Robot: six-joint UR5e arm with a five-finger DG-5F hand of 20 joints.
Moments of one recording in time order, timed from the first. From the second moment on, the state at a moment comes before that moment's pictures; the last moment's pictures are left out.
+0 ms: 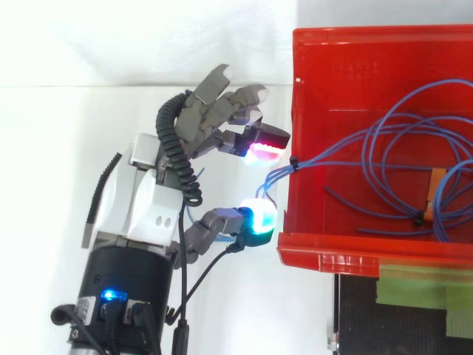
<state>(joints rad) -0.05 -2.13 -1.23 -3.06 -1.55 -2.63</state>
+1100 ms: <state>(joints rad) -0.04 -2.13 -1.27 -3.04 -1.54 -2.66</state>
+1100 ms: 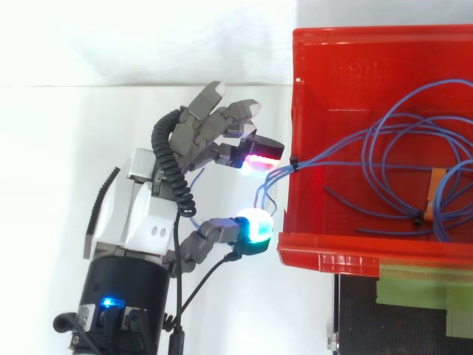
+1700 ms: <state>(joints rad) -0.04 -2.13 -1.27 -3.02 -1.54 -2.66</state>
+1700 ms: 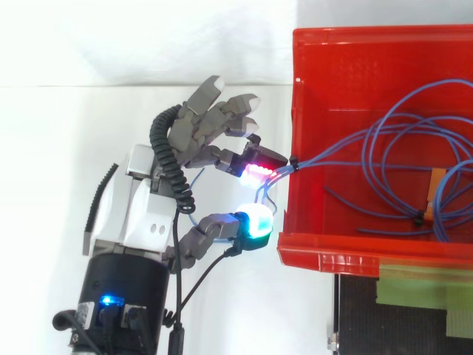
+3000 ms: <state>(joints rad) -0.05 -2.13 -1.27 -3.06 -1.55 -2.72</state>
